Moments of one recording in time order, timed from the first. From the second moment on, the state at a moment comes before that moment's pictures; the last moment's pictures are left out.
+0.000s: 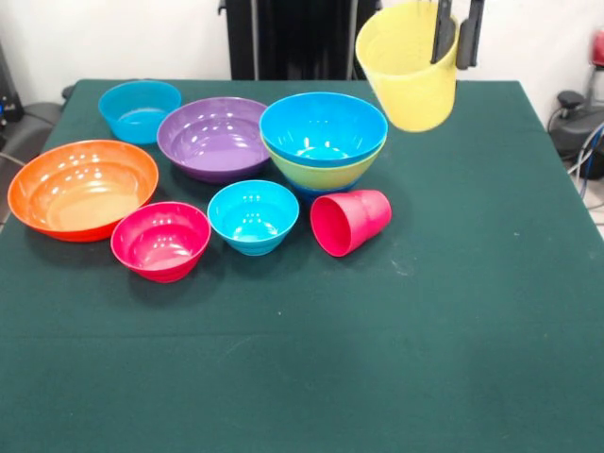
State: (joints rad) arm -0.30 -0.99 0.41 1.64 -0.69 0.48 2.60
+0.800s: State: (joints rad) arm -0.28 -1.03 0.40 1.66 -0.69 0.50 2.60
